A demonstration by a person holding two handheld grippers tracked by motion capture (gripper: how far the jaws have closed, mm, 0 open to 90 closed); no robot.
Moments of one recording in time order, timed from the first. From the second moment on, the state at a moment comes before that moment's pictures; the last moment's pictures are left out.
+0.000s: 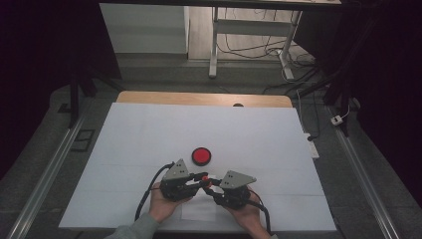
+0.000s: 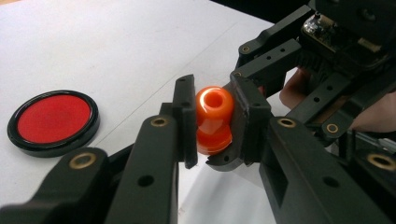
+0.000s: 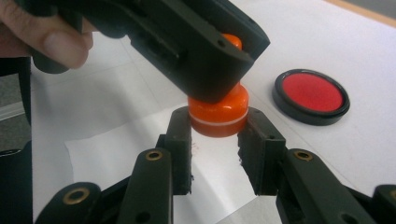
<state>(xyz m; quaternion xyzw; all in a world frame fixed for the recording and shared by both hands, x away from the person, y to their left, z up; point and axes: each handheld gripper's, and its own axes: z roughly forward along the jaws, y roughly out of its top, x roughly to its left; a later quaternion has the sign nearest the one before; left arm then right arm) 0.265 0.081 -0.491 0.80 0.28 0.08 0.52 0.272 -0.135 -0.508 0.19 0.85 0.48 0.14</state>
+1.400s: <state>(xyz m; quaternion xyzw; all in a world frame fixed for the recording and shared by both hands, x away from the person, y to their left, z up) 0.269 0.114 -0.475 0.78 0.28 0.07 0.55 0.273 -0.186 -0.501 0.21 0.83 0.48 0.19</state>
